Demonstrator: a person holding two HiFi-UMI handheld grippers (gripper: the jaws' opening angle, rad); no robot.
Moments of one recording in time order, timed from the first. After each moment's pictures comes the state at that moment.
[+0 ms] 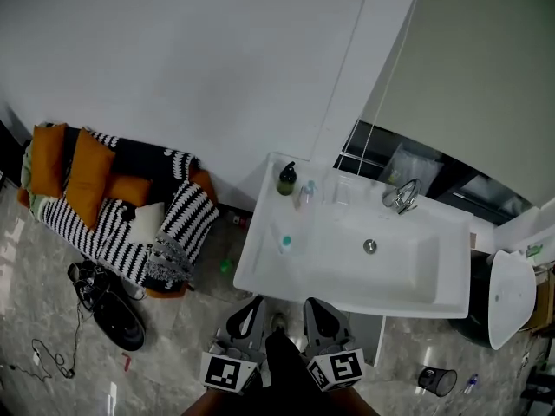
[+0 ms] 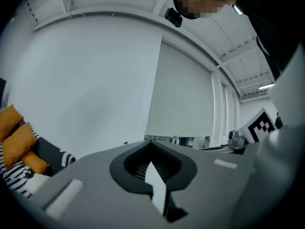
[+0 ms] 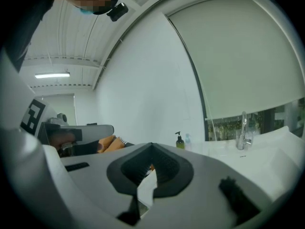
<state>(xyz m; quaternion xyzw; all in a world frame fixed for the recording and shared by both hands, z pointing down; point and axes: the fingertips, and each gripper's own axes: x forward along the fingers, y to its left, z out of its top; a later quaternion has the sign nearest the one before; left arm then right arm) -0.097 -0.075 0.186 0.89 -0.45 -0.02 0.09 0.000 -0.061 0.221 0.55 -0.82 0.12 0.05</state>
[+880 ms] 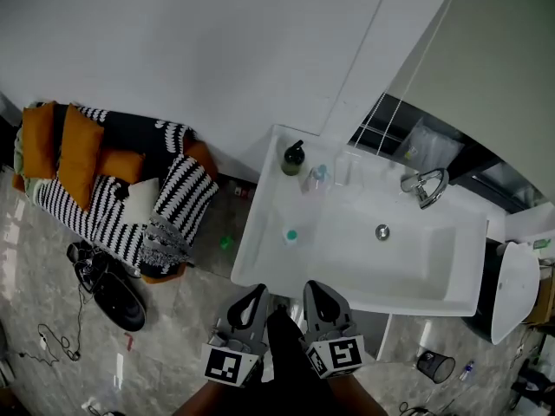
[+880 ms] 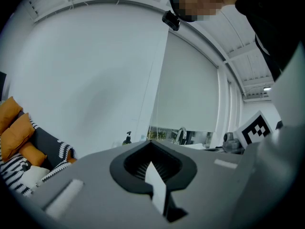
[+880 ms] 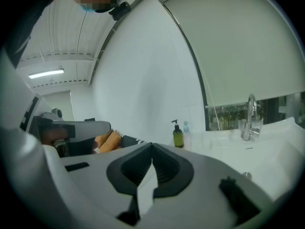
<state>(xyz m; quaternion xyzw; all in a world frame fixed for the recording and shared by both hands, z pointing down) -0.085 -0.129 0.251 0.88 -0.45 0.04 0.16 0.004 -0.130 0.281 0.55 -0.82 0.17 0.08</state>
